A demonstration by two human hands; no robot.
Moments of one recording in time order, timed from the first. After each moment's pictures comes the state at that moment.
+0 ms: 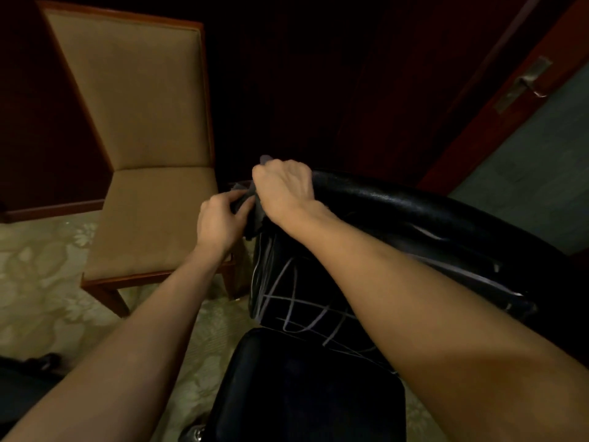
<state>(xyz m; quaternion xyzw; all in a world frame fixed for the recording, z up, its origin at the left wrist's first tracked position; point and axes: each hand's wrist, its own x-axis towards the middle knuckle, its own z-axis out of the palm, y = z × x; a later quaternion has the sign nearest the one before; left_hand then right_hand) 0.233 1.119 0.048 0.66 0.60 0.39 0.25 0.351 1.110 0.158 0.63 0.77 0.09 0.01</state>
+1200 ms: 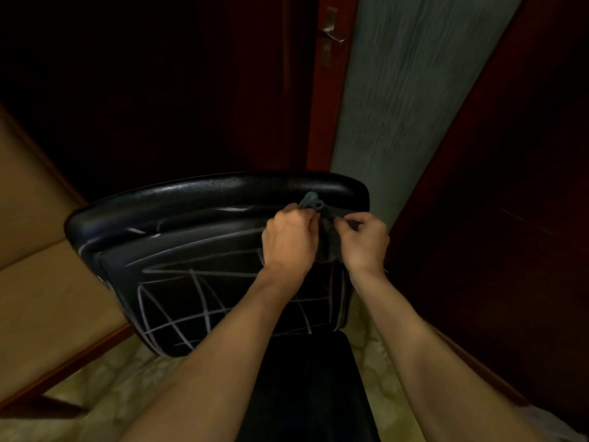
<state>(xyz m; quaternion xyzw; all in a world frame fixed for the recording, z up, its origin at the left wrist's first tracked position) 0.558 0.952 0.122 0.85 0.41 0.28 0.17 0.652 0.892 0.112 0.82 0.16 -0.12 -0.53</state>
